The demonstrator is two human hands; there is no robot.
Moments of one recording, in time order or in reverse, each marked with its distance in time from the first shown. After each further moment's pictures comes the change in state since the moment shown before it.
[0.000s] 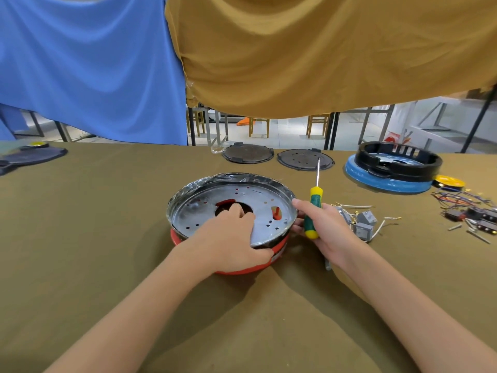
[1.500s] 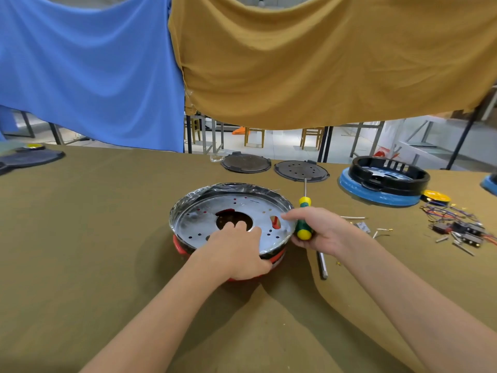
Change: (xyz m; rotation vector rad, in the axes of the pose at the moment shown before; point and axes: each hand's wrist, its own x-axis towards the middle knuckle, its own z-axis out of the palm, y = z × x) left_hand 0.000 0.012 -0.002 0.081 -0.131 -0.047; right_hand 0.001 -0.034 0.019 -0.130 0.057 0.281
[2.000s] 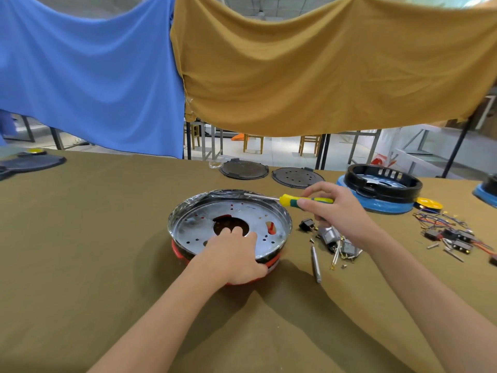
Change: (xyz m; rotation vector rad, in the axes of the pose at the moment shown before) left_hand -0.003 0.002 0.000 -0.008 0.004 -0.023; right_hand -0.025 -0.029 -0.048 -0.486 -0.045 -0.696
